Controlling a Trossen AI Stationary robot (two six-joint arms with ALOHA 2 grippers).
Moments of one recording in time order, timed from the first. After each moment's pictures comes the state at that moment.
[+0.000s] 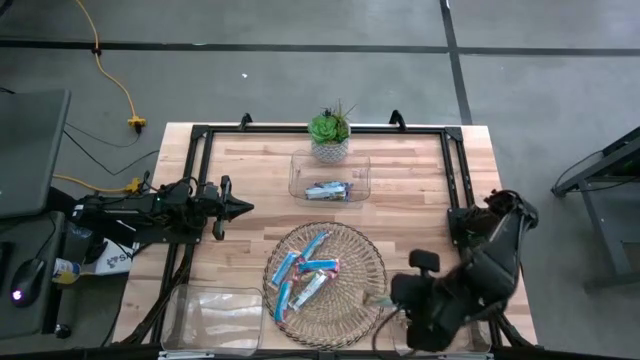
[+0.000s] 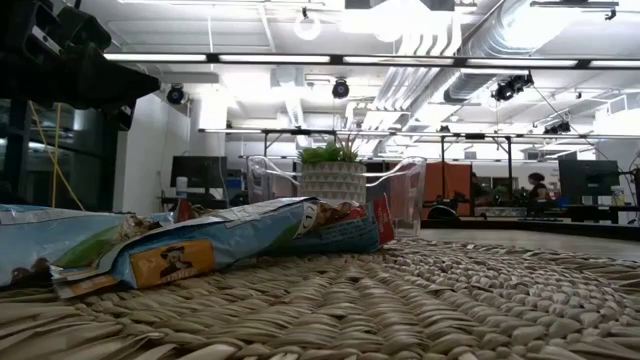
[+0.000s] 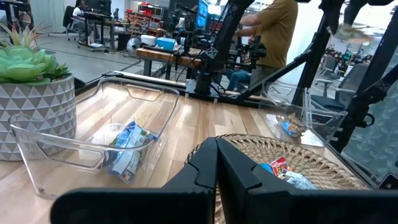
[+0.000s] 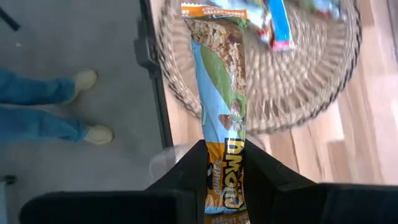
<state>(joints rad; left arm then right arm) 0.00 0.01 0.02 0.00 -0.04 -0.16 0.82 1.85 2.20 -1.57 0.23 1.00</state>
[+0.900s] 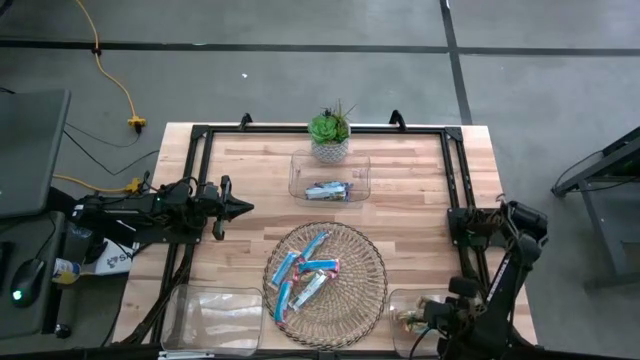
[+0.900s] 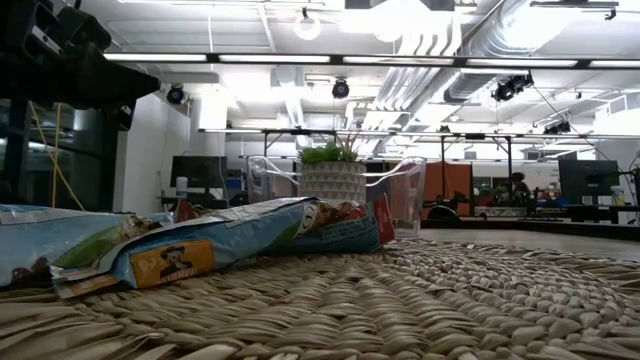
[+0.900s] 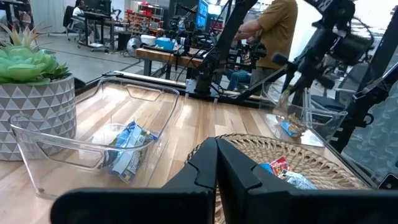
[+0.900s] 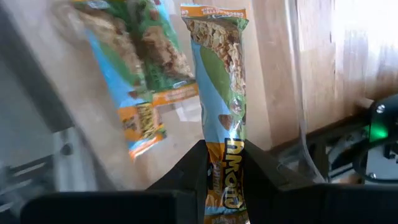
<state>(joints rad) 0.00 0.01 0.02 0.00 -0.04 -0.16 1.10 1.86 1.48 -1.42 0.01 1.39</state>
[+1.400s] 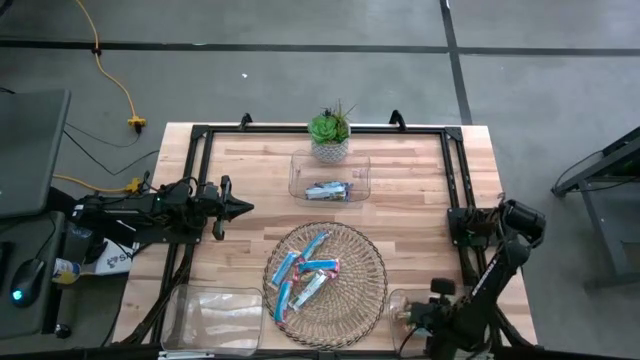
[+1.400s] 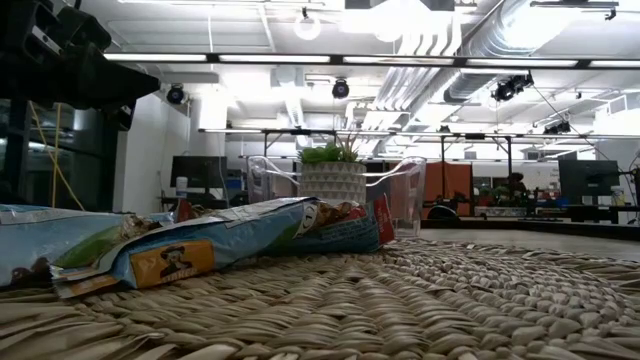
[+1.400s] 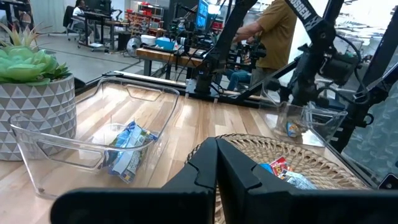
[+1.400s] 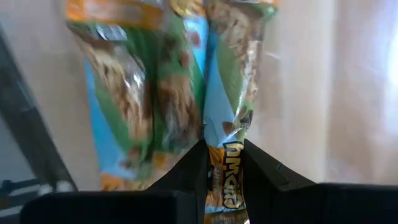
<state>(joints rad) 0.00 0.01 0.02 0.00 -0.04 -0.16 1.05 1.86 1.23 -0.99 0.03 1.24</state>
